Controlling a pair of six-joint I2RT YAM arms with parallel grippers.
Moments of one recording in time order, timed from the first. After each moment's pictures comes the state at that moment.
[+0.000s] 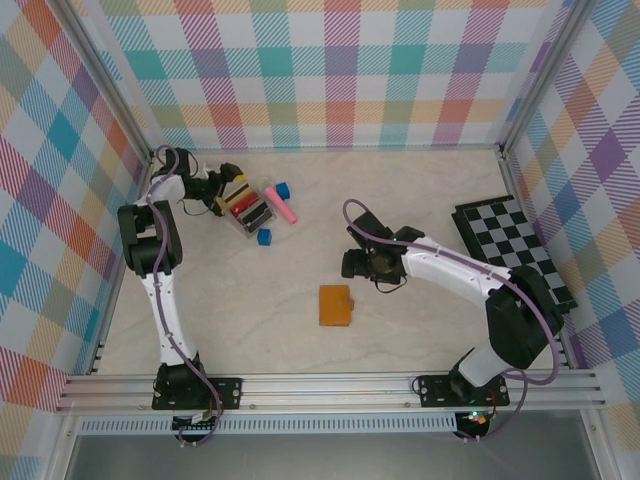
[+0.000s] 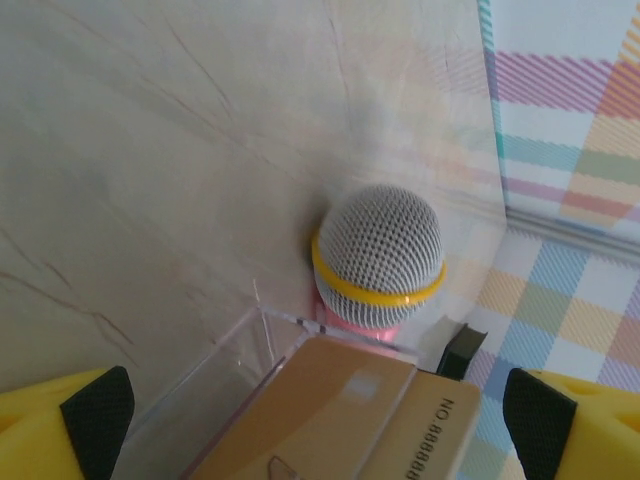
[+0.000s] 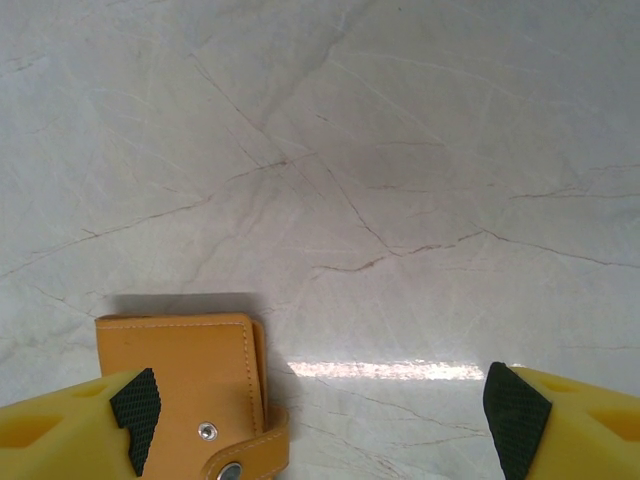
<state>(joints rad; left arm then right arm) 0.16 2.36 1.86 -0.58 0.88 -0.67 0.73 1.55 1.07 -0.75 0.09 0.79</state>
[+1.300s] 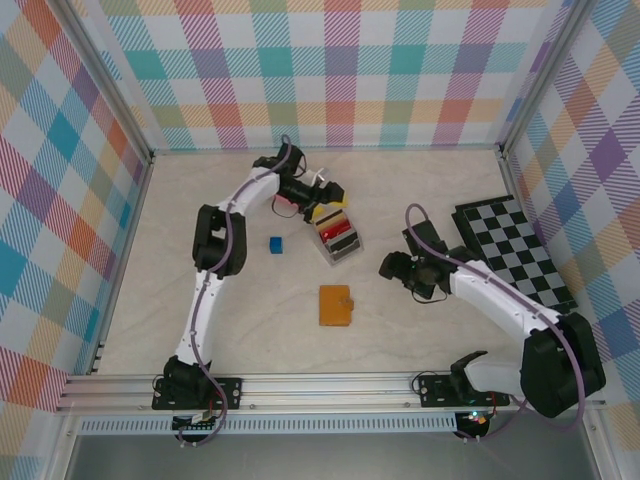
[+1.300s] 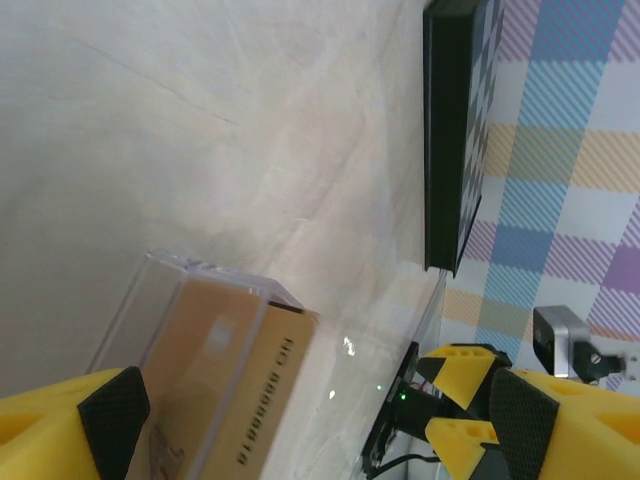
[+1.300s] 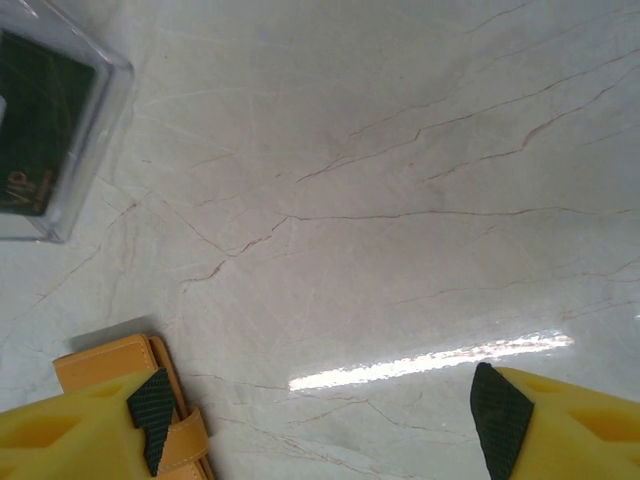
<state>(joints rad) -0.37 2.56 2.28 -0.95 1.04 -0.34 0.44 1.23 0.77 -0.66 -0.07 0.86</state>
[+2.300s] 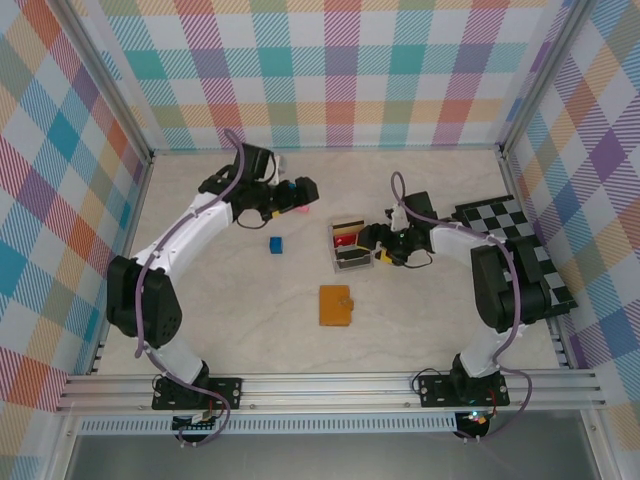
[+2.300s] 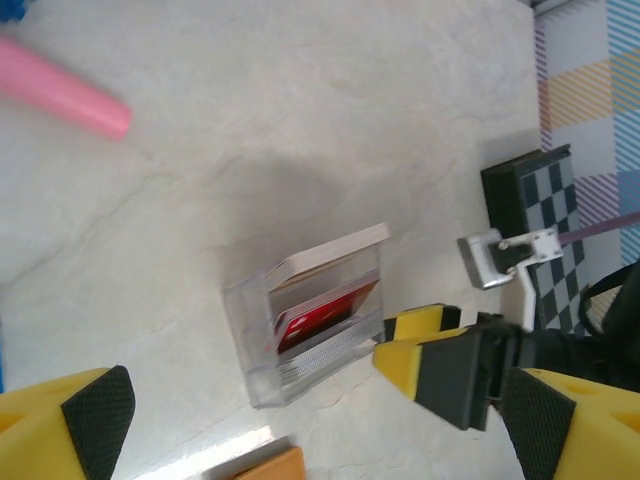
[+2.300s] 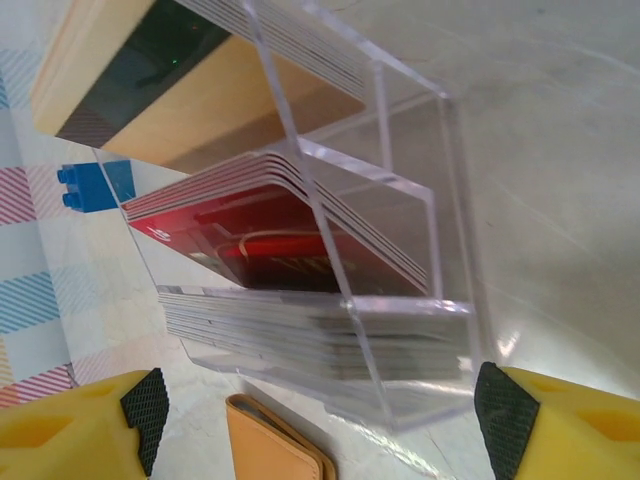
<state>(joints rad) -0.39 1.66 1.44 -0.62 0.37 -0.63 0.30 1.75 0.98 -0.28 -0.65 0.57</state>
